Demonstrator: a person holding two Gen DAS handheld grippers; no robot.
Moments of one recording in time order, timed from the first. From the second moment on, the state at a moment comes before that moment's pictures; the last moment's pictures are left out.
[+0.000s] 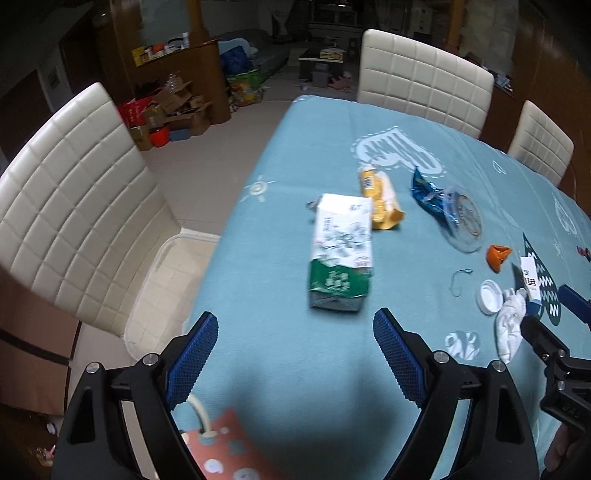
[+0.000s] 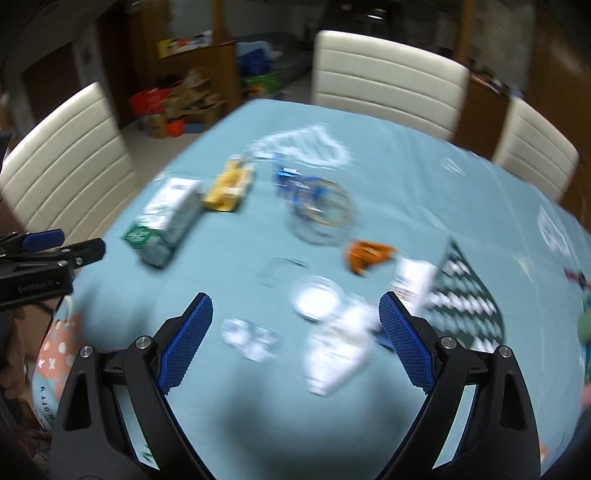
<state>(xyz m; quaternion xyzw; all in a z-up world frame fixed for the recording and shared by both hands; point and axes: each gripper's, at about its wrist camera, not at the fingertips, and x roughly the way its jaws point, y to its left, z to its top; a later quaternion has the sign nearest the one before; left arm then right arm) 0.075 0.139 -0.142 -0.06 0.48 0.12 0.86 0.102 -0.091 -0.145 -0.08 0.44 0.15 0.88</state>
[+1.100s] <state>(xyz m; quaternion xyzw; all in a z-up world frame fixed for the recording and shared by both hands) 0.153 0.117 -0.197 -0.03 0.53 0.11 0.84 0.179 -0.149 -0.209 -0.02 0.52 0.06 0.85</state>
